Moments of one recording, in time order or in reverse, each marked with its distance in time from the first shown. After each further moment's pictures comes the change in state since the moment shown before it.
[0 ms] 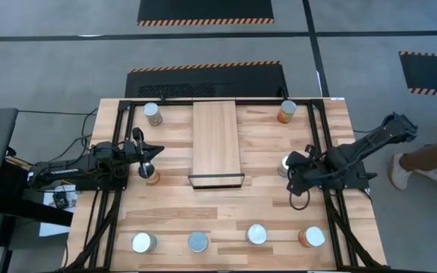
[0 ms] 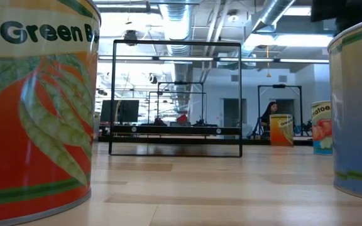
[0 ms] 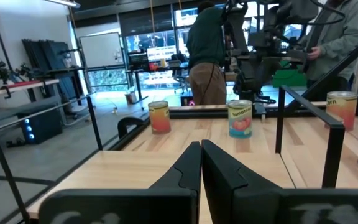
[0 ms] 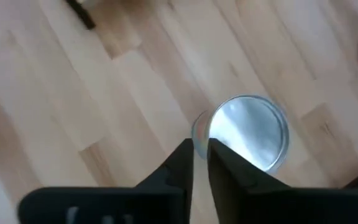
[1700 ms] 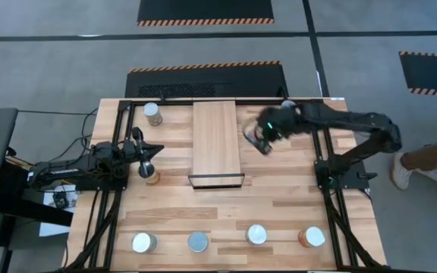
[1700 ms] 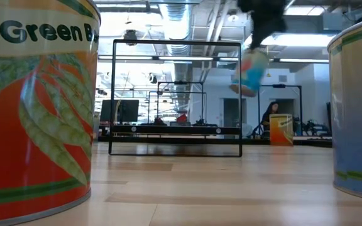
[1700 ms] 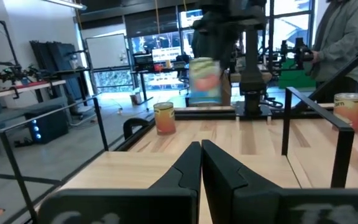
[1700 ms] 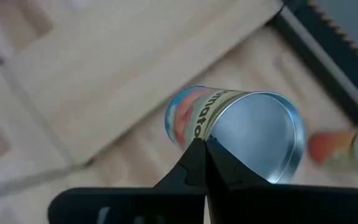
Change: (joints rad) left arm 0.000 0.000 0.000 0.010 -0.022 0.005; right arm -0.608 0.337 0.573 0.047 -0.137 -0.534
